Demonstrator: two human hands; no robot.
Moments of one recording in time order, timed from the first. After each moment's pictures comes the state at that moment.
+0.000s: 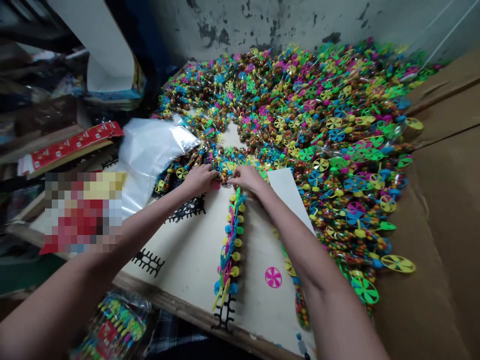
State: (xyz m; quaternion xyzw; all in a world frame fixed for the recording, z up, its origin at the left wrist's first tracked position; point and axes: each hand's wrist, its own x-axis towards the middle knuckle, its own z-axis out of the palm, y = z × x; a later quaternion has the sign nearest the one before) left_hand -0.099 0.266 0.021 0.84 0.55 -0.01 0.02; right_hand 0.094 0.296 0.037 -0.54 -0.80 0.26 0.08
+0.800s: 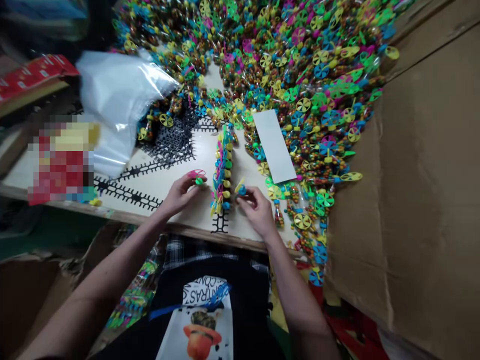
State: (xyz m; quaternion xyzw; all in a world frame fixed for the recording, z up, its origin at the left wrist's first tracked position) left_hand -0.086 0.068 0.001 0.61 0.47 0.41 0.48; right_hand 0.150 0.026 0.010 -0.55 -0.56 0.45 0.42
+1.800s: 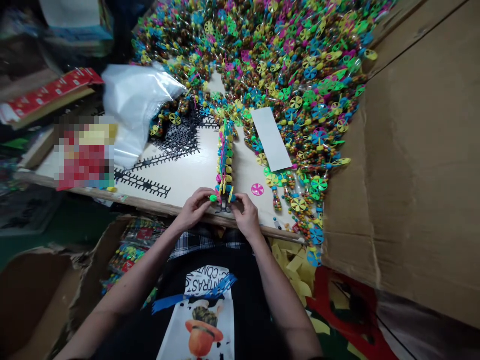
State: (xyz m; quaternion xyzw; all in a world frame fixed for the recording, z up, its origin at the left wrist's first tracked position) left_hand -0.061 -0.014 0.002 0.62 0.47 0.42 0.47; right_hand 0.123 -0.031 -0.006 -0.57 -0.58 0.38 0.44
